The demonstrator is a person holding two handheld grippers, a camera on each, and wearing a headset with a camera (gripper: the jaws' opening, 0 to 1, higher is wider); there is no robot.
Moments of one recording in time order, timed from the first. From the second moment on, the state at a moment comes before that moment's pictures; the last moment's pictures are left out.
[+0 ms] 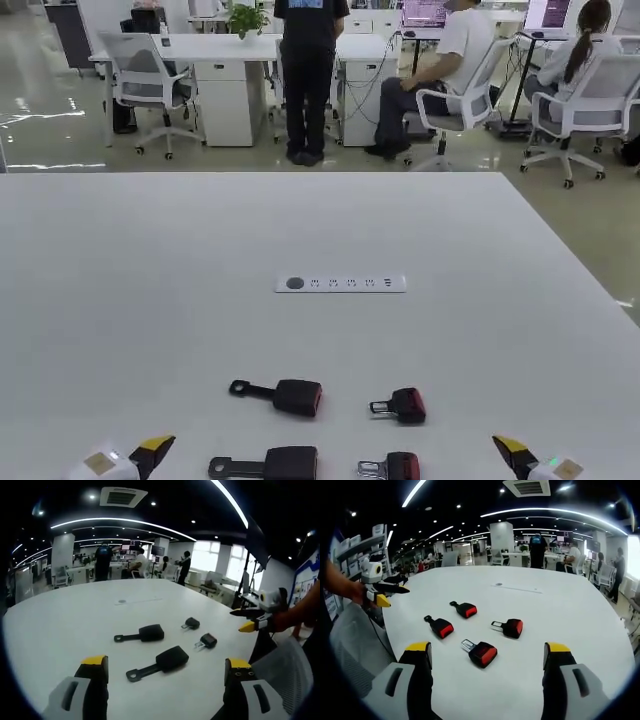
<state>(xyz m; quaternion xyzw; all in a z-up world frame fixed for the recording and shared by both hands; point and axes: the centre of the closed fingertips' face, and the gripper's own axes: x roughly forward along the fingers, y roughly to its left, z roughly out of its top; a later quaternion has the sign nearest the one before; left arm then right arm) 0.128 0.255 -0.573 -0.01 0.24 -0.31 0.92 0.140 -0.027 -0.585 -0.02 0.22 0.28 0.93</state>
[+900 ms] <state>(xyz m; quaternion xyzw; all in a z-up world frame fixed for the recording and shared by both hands) 0.134 0.251 -0.575 -0.01 0.24 -0.31 0.92 0.146 -0.020 -0.590 -0.03 0.23 0.29 0.93</state>
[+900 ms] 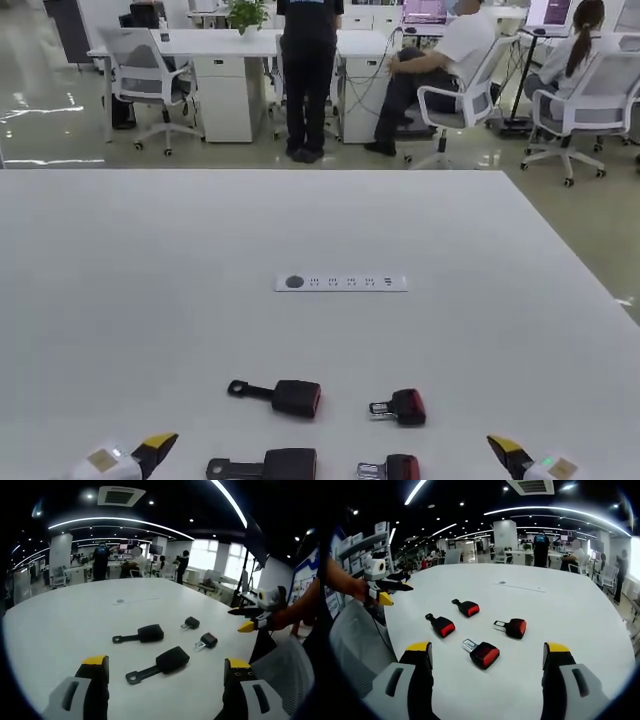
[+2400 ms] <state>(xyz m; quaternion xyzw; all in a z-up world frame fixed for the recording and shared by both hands) 0.152 0.225 -0.610 0.03 0.28 -0.40 0.87 0.167 0.013 -0.620 -0.06 0.28 0.38 0.88</state>
